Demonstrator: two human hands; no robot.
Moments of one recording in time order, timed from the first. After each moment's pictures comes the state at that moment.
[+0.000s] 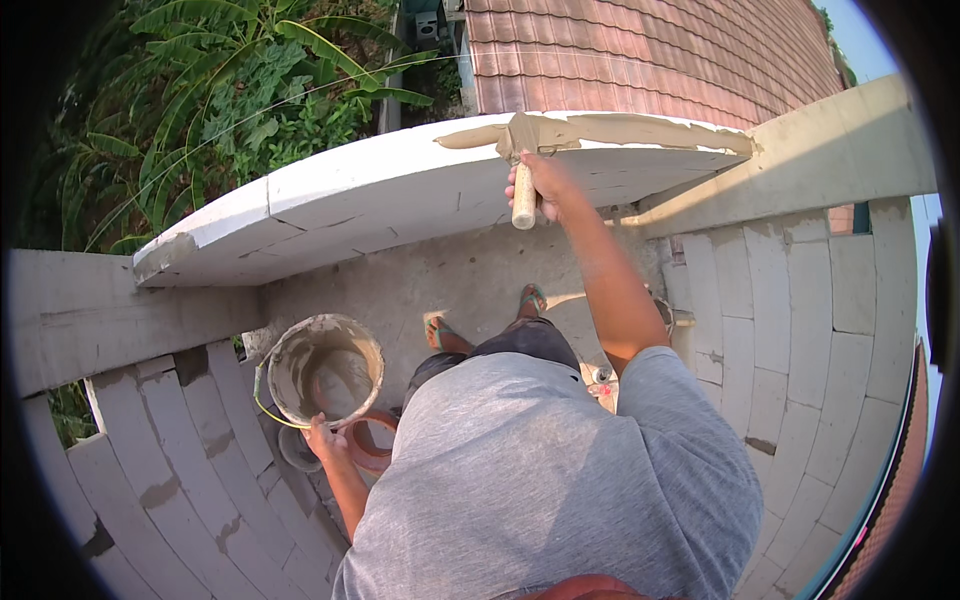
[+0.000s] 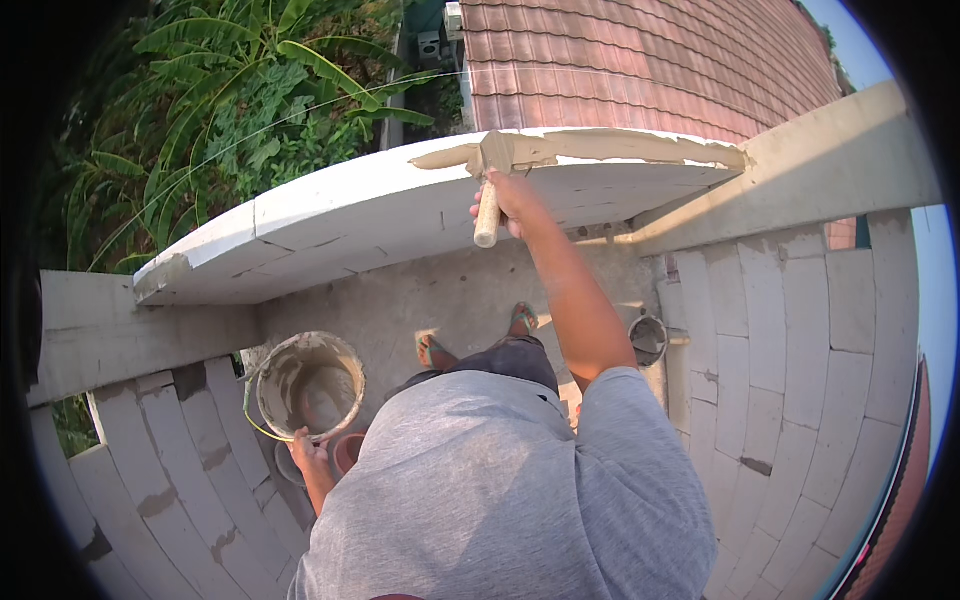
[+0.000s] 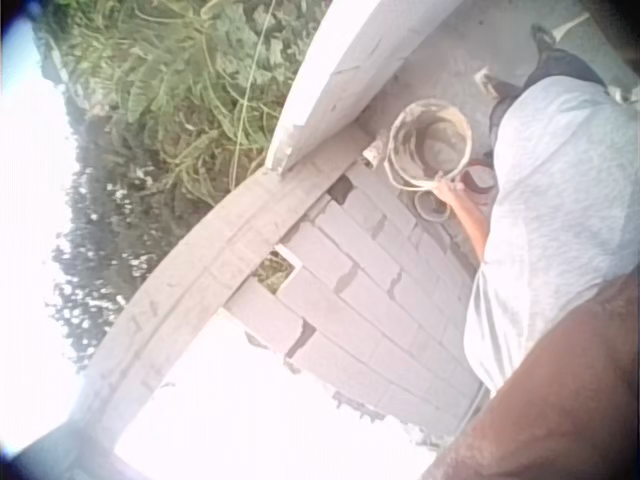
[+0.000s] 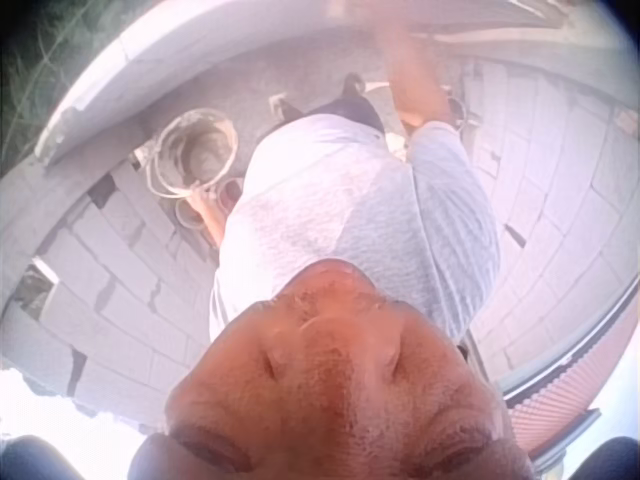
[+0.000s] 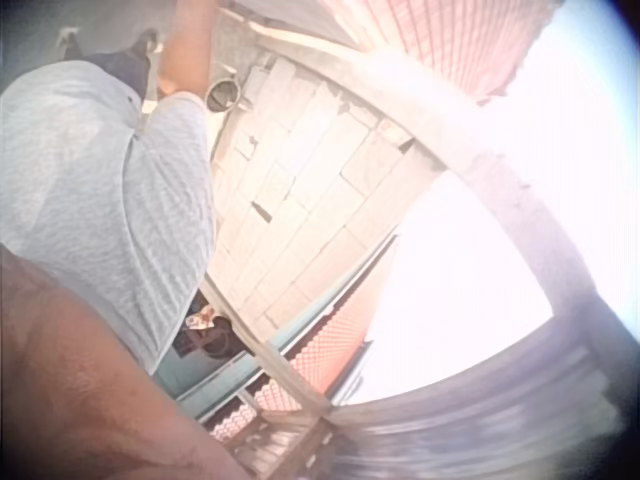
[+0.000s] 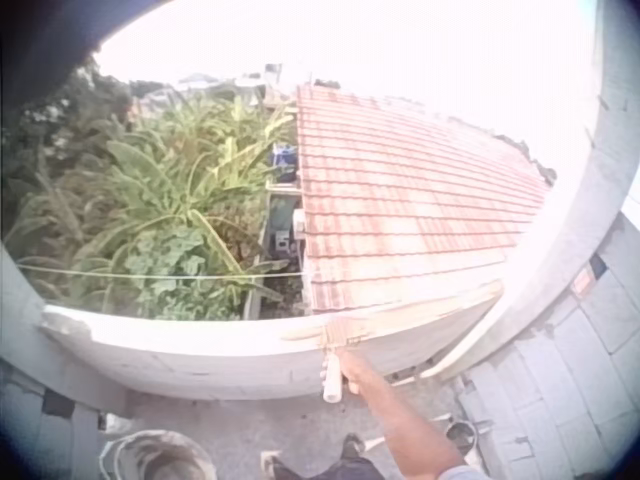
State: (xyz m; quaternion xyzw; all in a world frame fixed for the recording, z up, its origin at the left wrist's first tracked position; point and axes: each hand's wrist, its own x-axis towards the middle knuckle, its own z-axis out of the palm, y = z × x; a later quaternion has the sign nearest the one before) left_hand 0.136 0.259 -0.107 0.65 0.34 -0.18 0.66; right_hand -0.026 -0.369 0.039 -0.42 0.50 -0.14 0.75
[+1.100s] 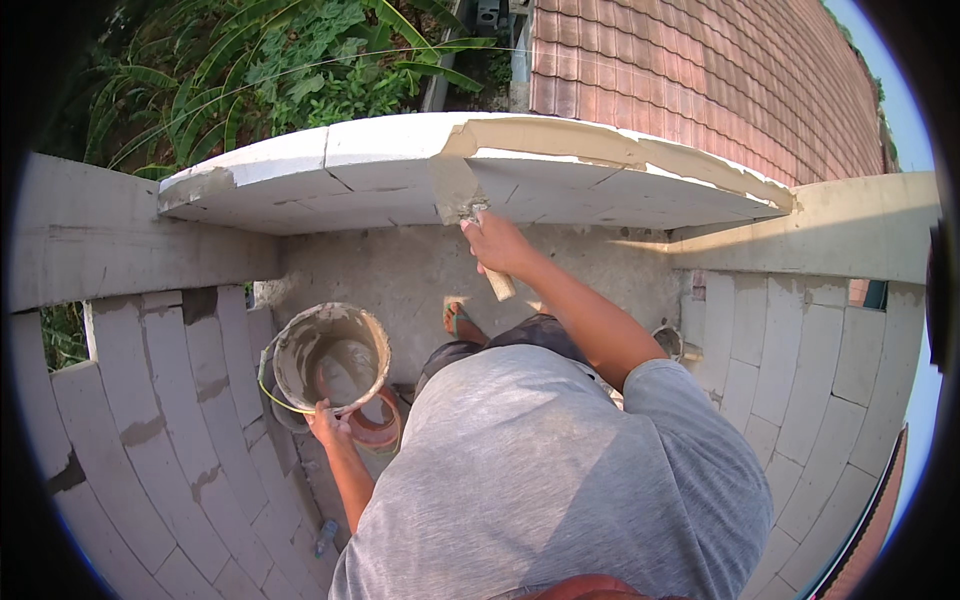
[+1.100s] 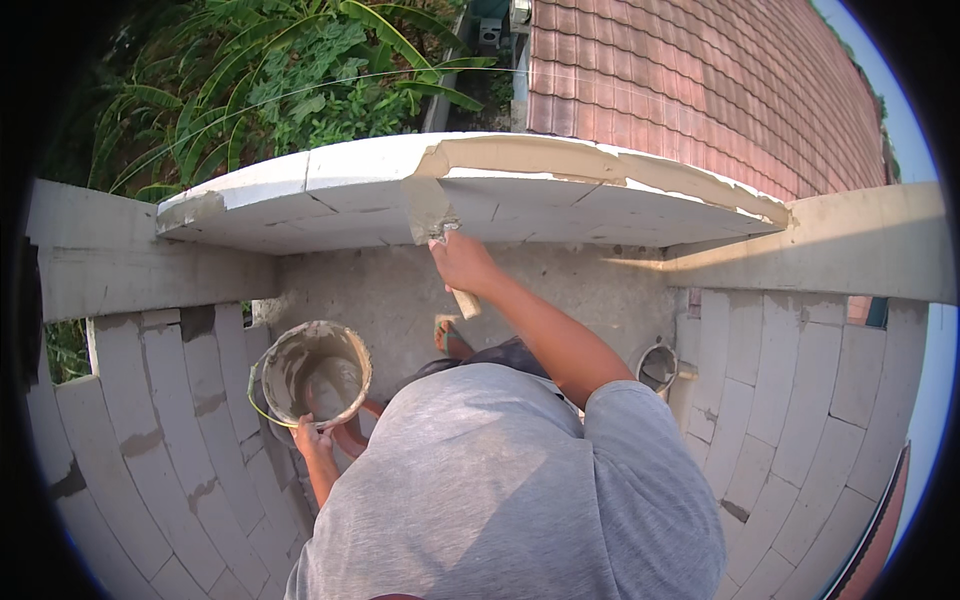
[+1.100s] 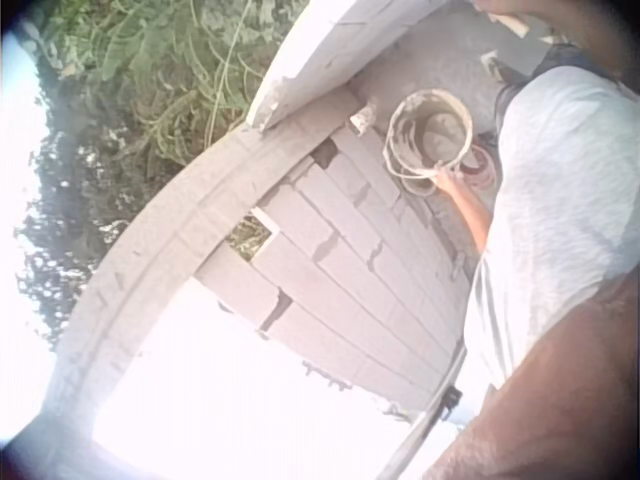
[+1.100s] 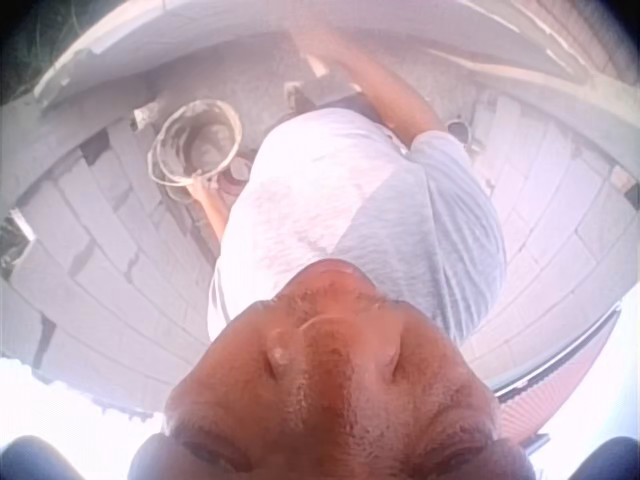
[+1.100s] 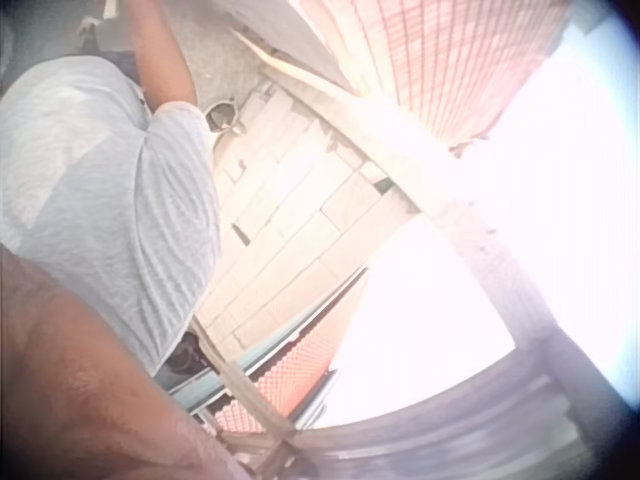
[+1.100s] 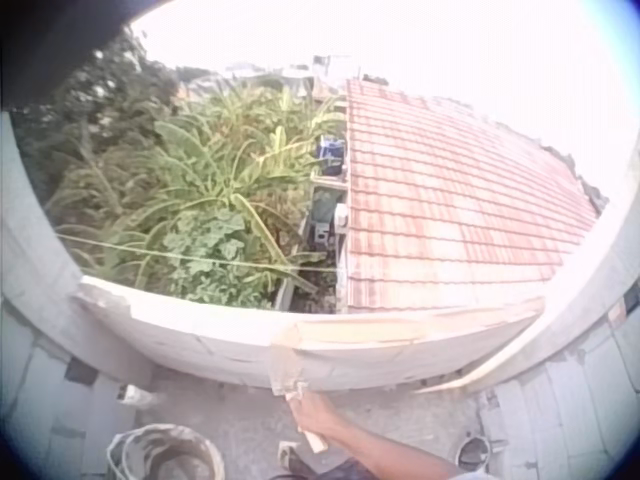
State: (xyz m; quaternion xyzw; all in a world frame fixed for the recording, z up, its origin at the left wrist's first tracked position) left_hand 0.127 0.308 -0.112 0.63 0.40 -0.12 0.66; right_hand 0.074 -0.211 0.023 -0.76 0.35 0.11 0.53
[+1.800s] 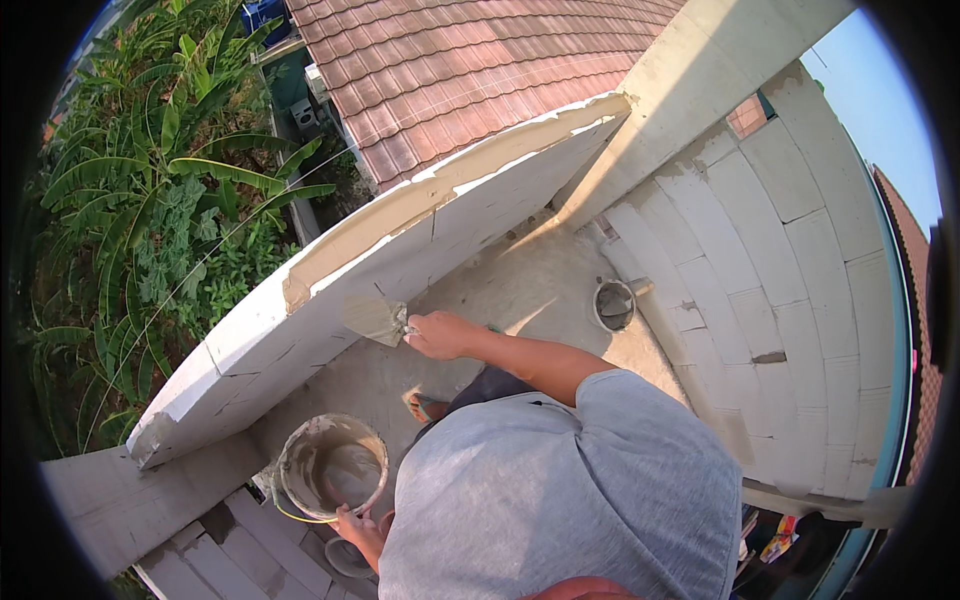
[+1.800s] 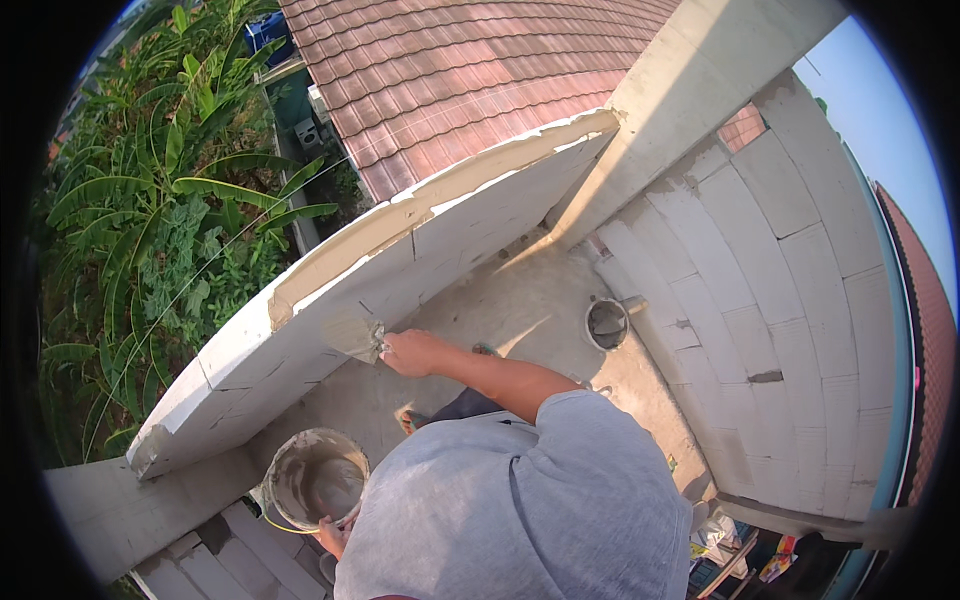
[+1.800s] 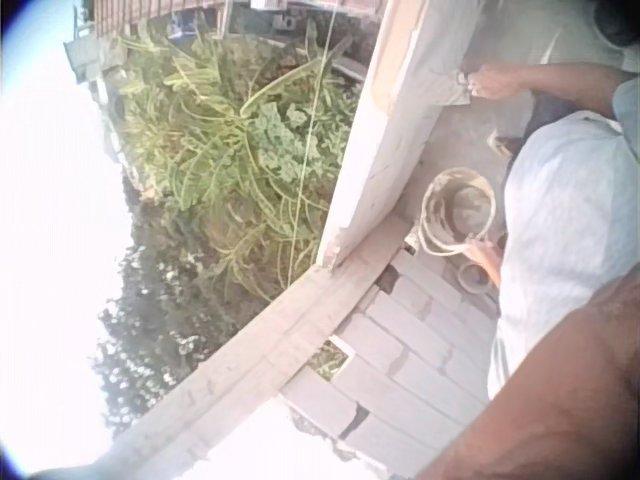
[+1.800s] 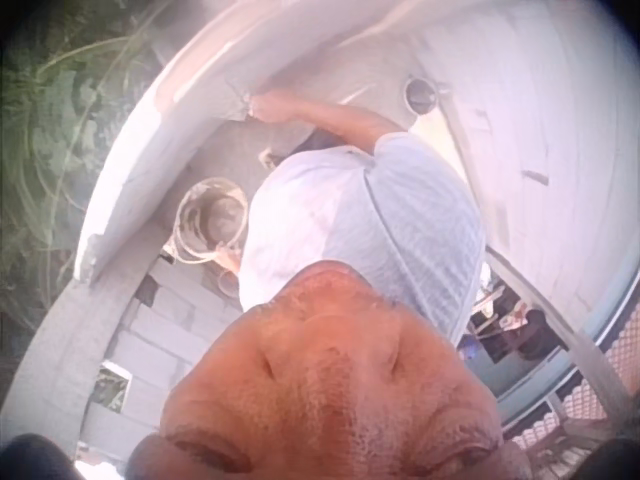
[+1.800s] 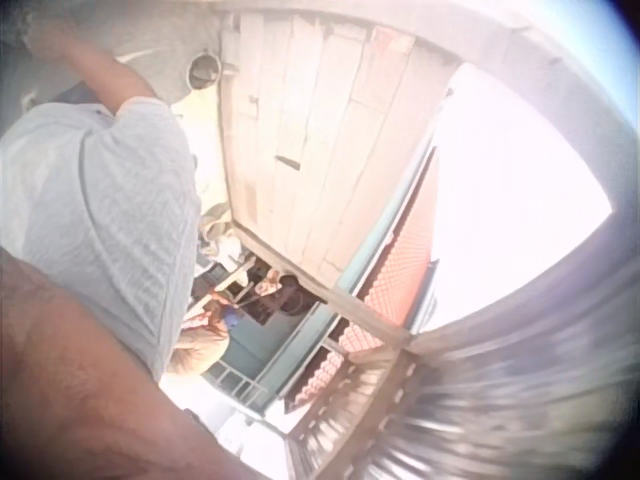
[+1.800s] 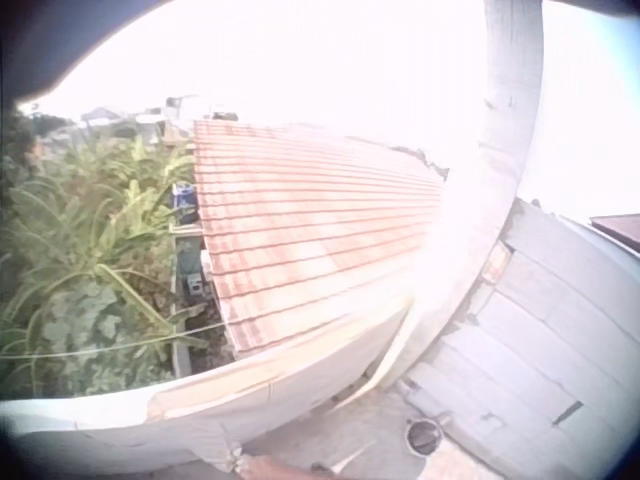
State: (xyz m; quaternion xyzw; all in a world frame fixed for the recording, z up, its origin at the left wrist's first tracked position) left_hand 0.150 0.218 -0.144 0.67 0.29 -0.25 0.64; right_hand -0.071 -0.256 -0.019 -0.84 0.37 0.03 0.40
